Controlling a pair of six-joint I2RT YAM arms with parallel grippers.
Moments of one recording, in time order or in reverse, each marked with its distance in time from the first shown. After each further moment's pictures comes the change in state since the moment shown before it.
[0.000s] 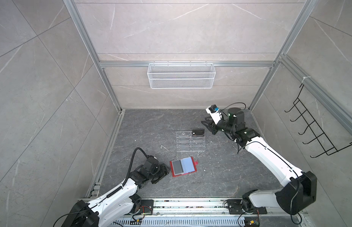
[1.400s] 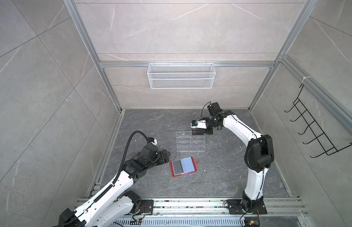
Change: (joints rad) left arm 0.000 -0.023 0.417 -0.343 -0.246 0.401; right arm -0.049 0.644 0.599 -0.670 -0.019 -1.123
